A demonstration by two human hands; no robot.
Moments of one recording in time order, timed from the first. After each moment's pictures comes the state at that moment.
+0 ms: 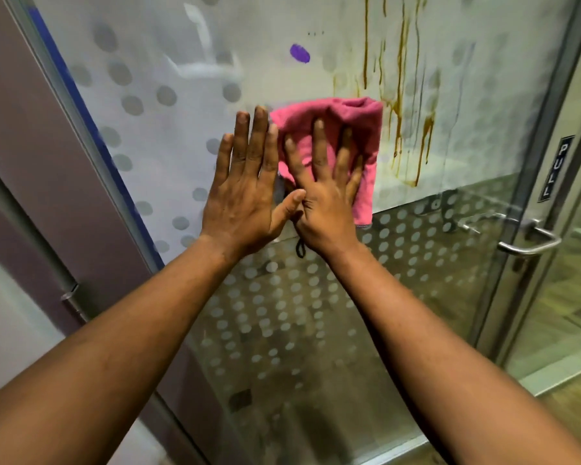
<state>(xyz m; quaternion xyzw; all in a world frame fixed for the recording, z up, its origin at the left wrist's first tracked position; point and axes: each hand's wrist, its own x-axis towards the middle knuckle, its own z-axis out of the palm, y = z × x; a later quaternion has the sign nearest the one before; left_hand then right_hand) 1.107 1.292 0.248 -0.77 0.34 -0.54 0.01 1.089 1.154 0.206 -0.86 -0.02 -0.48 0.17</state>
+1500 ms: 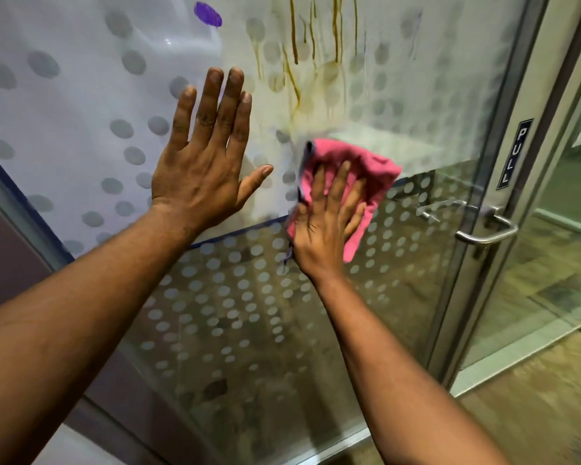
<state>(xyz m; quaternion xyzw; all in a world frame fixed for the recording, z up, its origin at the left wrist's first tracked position) 1.117 1.239 0.260 -0.78 0.33 -0.51 0.14 1.101 1.078 0.114 -0.82 0.14 -0.49 0.26</state>
